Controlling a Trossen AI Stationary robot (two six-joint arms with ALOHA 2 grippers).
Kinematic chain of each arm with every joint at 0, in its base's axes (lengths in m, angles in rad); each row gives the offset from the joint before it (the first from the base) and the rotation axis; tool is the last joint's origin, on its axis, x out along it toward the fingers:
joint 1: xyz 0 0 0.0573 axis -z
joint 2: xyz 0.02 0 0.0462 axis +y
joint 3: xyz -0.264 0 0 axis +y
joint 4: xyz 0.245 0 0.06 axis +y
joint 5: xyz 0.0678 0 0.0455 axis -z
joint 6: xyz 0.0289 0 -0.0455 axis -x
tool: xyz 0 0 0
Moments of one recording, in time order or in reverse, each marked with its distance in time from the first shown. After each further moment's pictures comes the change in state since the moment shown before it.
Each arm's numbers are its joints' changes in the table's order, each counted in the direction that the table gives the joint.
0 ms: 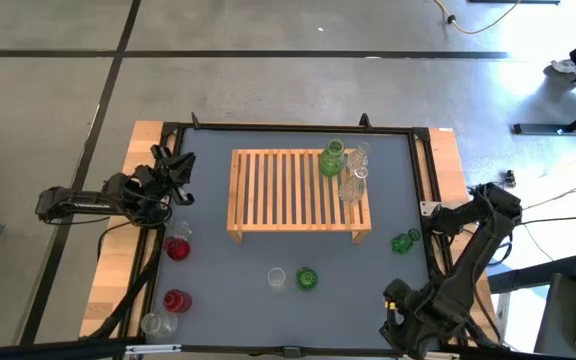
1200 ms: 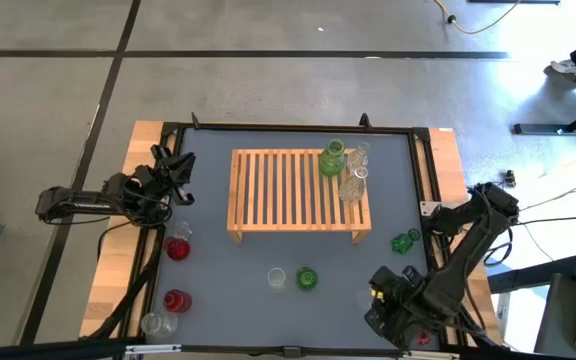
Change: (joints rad) left arm 0.000 0.000 0.000 0.000 -0.001 -0.003; right arm 0.090 0.004 -0.040 0.057 0.316 0.195
